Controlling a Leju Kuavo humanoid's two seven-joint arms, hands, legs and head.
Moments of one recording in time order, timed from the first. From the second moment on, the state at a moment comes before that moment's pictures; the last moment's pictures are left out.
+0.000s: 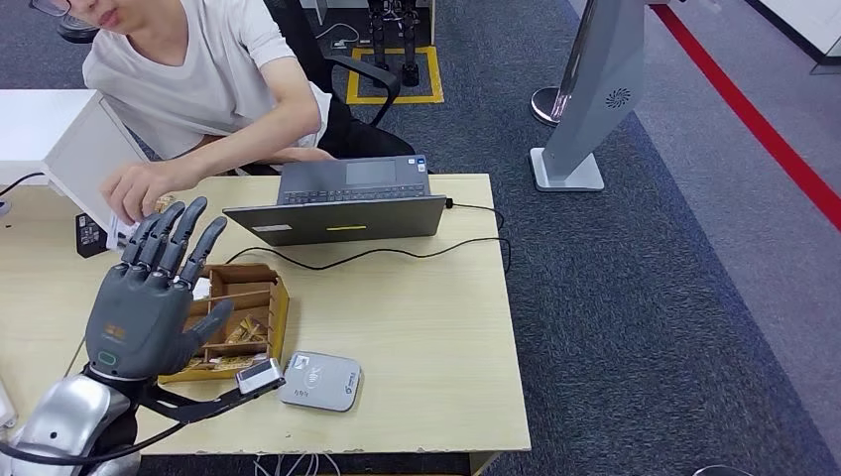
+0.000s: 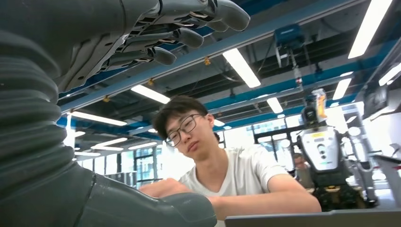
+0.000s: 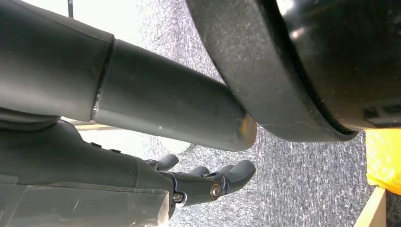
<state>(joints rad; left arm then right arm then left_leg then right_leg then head) -0.17 0.35 -0.56 -1.95 -1.28 0.04 0.02 -0.05 0.02 0.35 -0.19 1.26 0.02 0.08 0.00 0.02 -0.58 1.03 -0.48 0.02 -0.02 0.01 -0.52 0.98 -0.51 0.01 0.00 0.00</state>
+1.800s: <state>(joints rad) 0.17 0.29 -0.61 -1.69 -1.28 0.29 0.19 -0.05 0.03 0.30 -0.19 1.26 0.03 0.10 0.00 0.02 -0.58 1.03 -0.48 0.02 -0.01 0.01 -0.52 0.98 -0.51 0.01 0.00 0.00</state>
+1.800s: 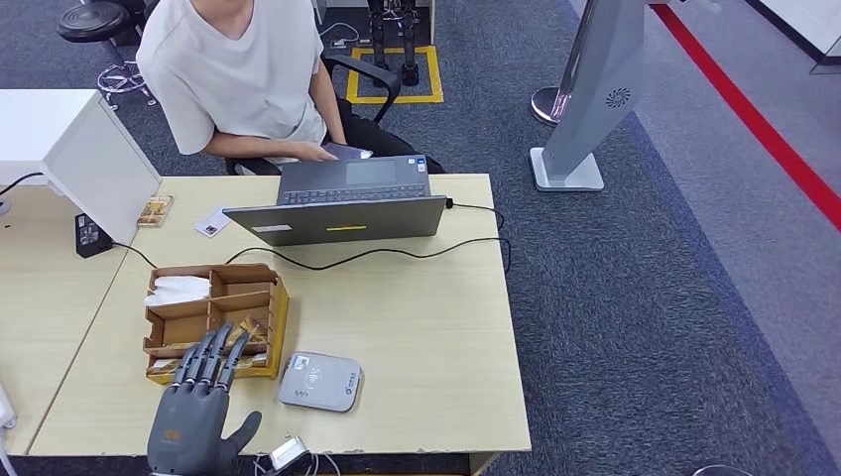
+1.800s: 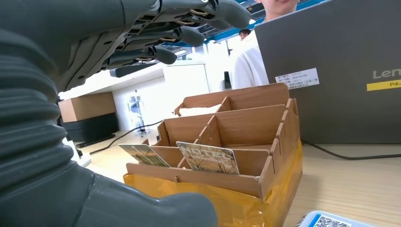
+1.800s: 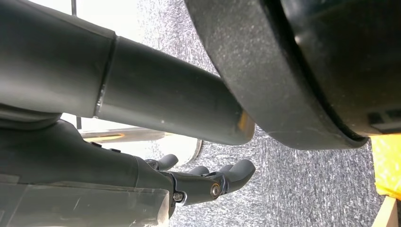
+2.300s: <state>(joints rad) 0.13 0.22 -0.51 -1.57 -1.33 0.27 0.19 -0.05 0.03 0.30 -0.19 1.27 0.02 0.10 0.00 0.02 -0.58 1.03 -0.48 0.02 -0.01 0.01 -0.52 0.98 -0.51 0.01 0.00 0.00</state>
